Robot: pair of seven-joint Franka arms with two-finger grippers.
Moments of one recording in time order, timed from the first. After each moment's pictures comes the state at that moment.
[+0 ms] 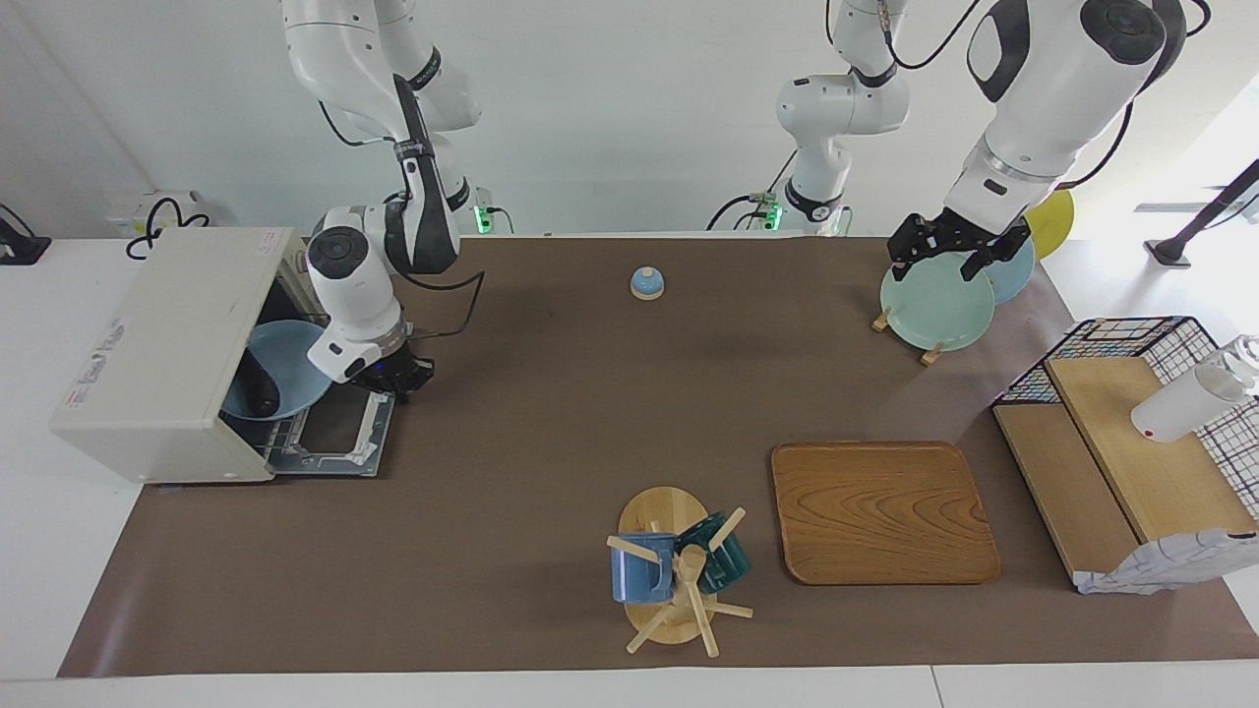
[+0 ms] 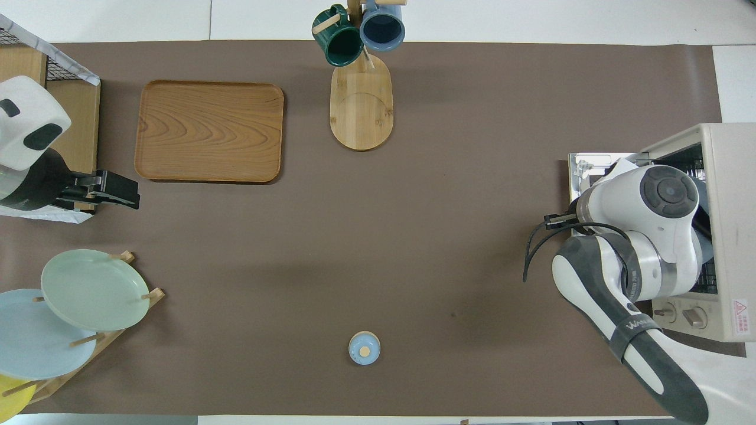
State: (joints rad) left arm -0.07 -0.04 -0.07 -1.68 -0.03 1.57 -0.07; right arm 0.07 0.12 -0.01 -2.26 -0.08 2.36 0.00
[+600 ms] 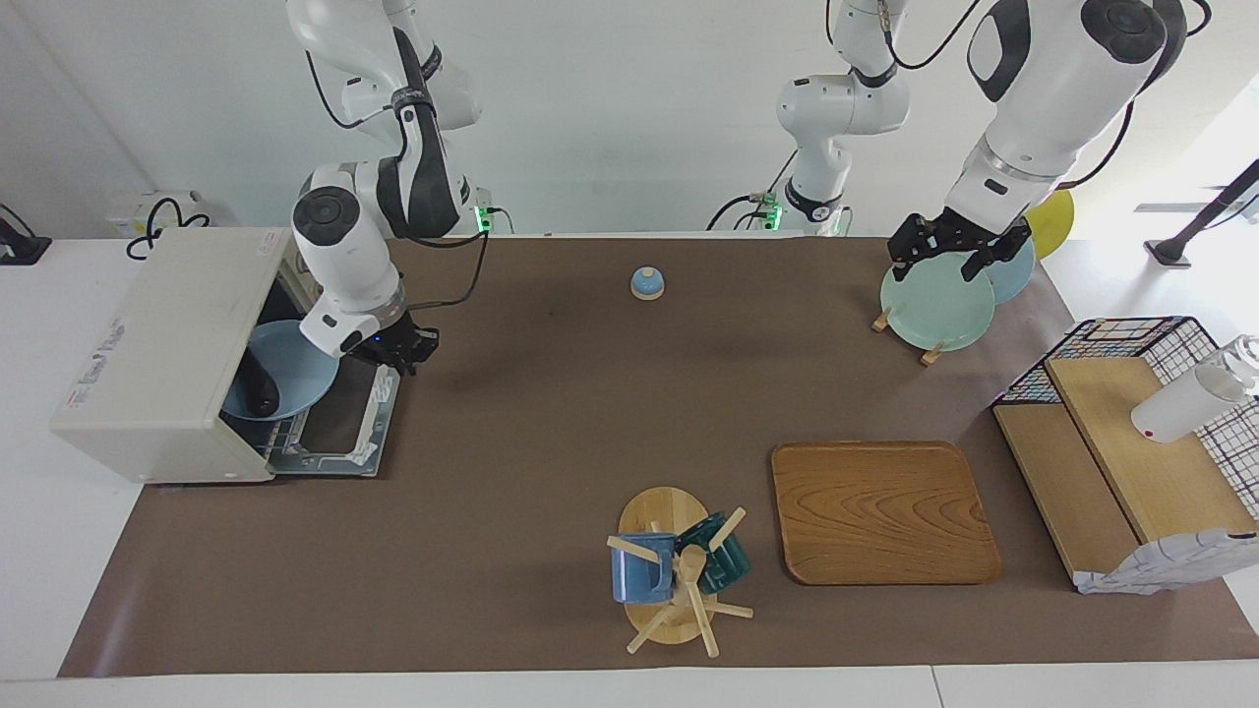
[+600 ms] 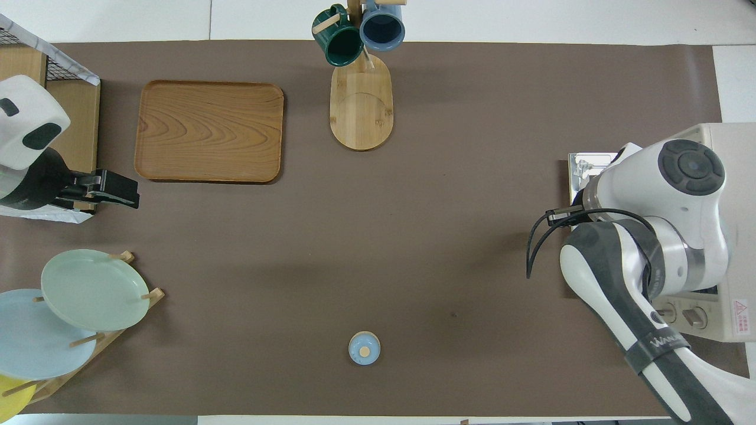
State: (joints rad) left arm -0.07 -0.04 -0.07 -1.68 -0.03 1.57 -0.07; right arm 0.10 0.02 -0.03 -2.14 -0.07 2.06 0.02
